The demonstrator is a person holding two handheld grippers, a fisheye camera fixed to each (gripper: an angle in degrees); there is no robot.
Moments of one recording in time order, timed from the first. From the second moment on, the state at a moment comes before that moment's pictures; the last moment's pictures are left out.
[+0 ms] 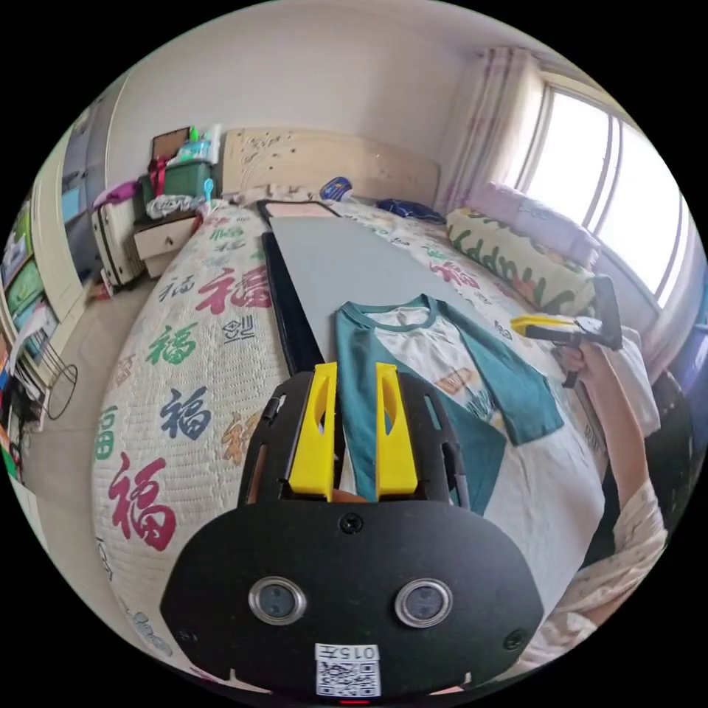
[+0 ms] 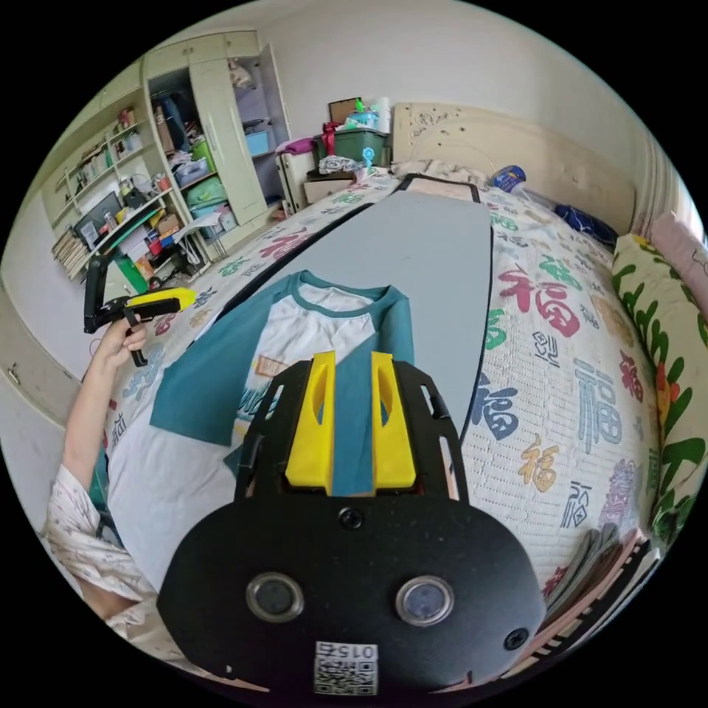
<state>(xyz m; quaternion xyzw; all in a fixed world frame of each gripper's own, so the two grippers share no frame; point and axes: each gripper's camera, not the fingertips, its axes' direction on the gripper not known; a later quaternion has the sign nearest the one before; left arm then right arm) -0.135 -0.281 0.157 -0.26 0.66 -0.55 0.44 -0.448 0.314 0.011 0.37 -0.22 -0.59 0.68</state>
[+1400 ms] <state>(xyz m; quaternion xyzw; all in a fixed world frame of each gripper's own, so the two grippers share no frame) -0.408 -0.150 -0.373 0.07 0.66 -0.54 0.51 -0.004 0.561 0.108 0.42 -0.22 -0.72 0.51</state>
